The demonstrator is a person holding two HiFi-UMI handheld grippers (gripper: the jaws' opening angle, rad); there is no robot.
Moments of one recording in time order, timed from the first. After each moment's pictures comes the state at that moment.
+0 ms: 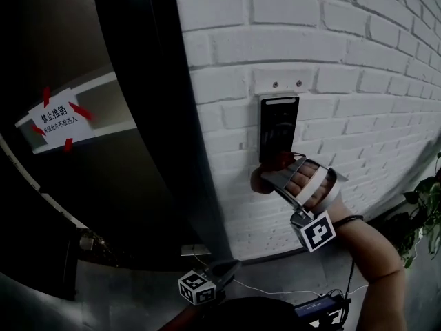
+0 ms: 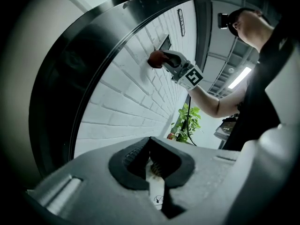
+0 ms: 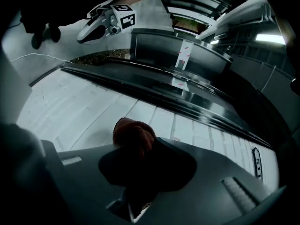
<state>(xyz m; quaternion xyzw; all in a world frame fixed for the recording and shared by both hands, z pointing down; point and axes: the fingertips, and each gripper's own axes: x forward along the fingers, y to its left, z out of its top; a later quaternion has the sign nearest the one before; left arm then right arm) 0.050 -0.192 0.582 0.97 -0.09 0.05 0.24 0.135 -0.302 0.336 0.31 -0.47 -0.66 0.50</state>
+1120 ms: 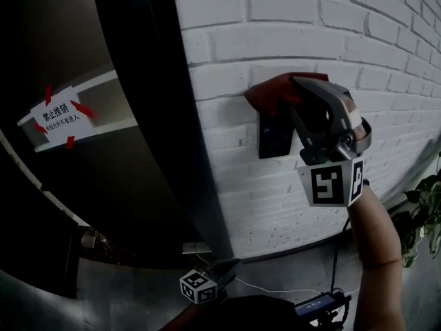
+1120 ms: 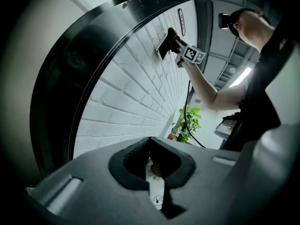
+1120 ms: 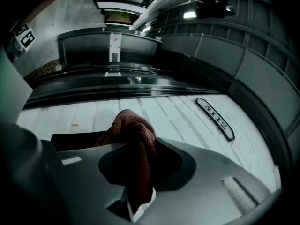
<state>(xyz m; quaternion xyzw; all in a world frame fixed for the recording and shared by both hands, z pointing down) 0.050 -0.186 0.586 0.96 -0.09 0.05 0.25 0.169 -0.301 0.114 0.57 -0.53 -0.57 0.25</state>
